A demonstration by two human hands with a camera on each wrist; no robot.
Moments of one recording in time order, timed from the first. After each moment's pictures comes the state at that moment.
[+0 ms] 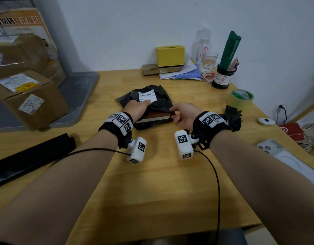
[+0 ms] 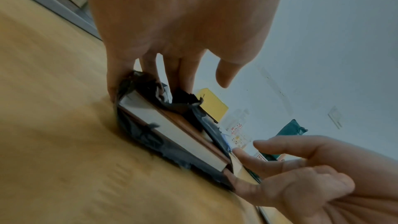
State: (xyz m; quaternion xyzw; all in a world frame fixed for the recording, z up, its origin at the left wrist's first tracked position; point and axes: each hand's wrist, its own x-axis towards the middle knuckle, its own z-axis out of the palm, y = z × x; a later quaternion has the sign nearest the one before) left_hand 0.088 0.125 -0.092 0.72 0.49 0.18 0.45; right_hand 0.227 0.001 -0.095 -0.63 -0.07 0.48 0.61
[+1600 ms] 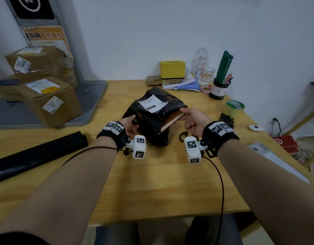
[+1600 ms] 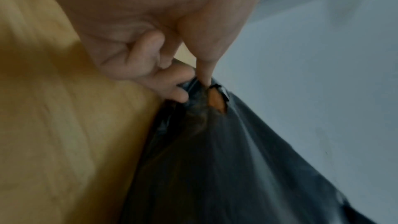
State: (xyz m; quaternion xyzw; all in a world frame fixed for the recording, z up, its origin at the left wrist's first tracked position) left_hand 0.021 0.111 -0.096 0.46 0.53 0.15 0.70; right_hand 0.221 -0.048 -0.083 -0.62 -0.12 0.44 0.64
